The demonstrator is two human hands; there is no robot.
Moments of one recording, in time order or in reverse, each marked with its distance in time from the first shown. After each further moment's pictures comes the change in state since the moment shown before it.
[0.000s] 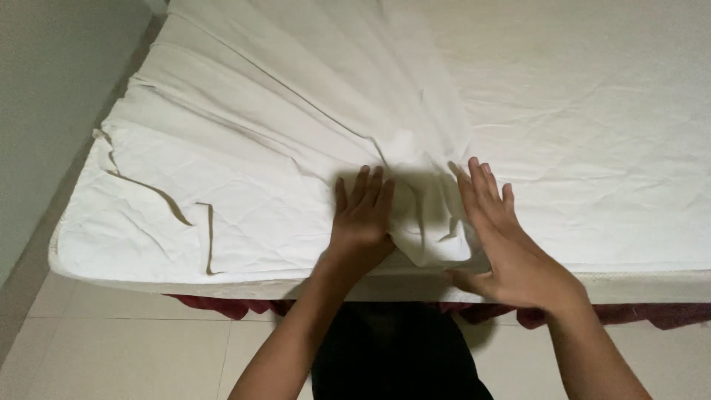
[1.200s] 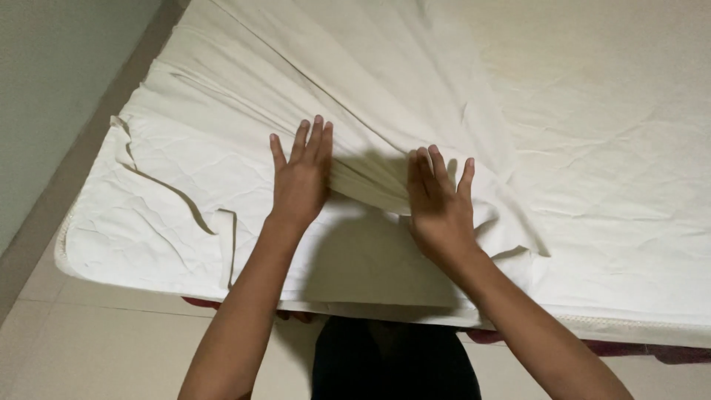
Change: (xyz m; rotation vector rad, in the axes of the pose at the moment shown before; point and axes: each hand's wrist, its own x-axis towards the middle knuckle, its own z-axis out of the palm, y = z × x) left_hand 0.022 -0.177 -0.026 0.532 -0.069 -0.178; right_hand 0.133 0.016 0.118 -0.859 0.234 -0.004
